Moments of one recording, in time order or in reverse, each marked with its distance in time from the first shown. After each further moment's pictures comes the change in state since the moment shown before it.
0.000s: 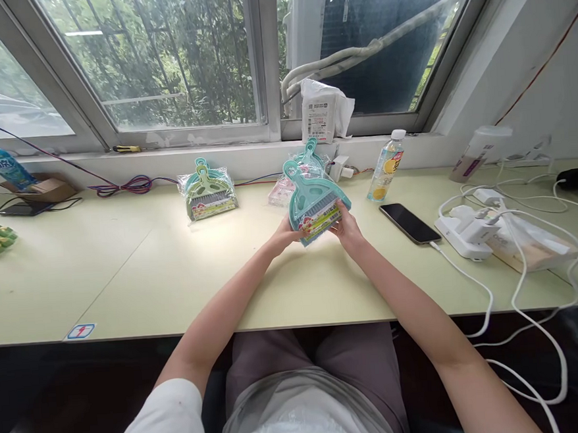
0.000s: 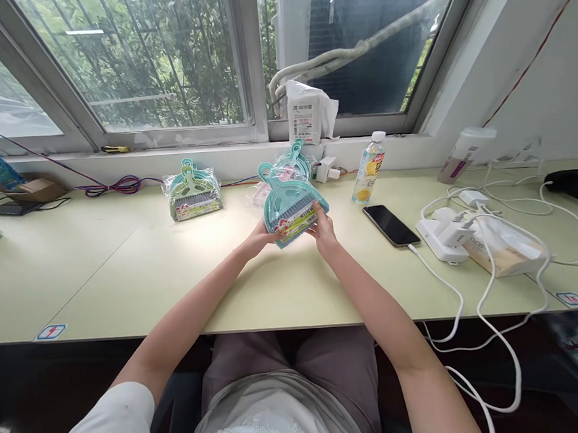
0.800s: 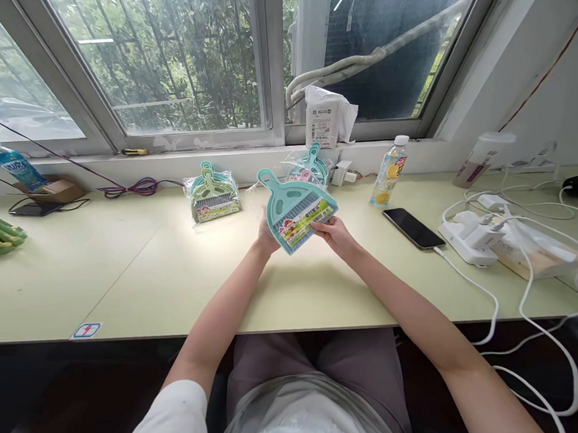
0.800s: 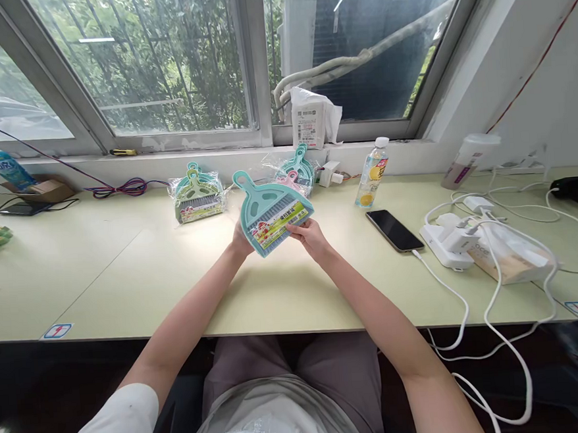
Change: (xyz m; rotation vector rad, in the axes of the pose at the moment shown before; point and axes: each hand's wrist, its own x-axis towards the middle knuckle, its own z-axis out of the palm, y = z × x) left_hand -0.004 0.030 -0.020 -0.573 -0.059 -0.041; right_hand -0.034 0.001 0.028 0.025 -0.445 -0.042
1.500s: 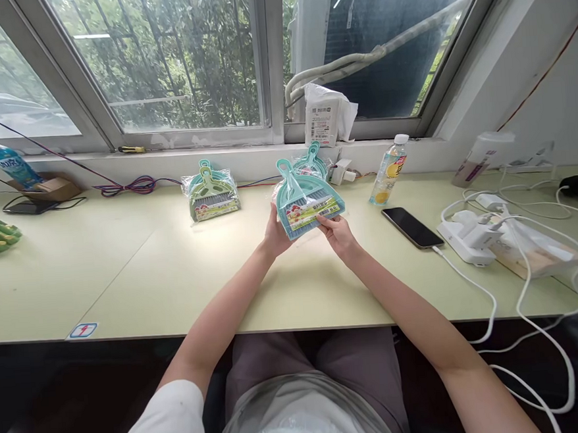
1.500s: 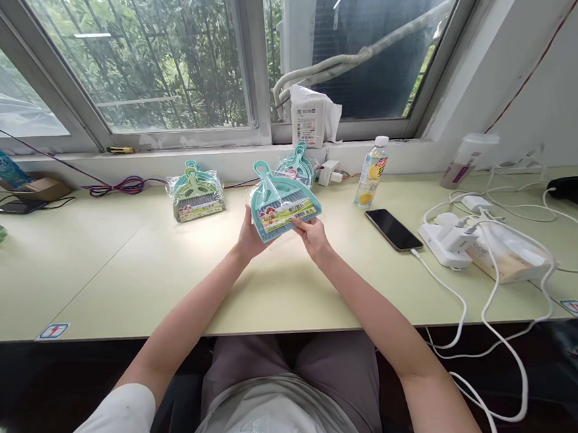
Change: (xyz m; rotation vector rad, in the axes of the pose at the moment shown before) left_hand 0.000 -0.009 0.011 0.095 0.021 0.033; right_hand 0.004 0.003 -0.001 0.102 0.175 -0.105
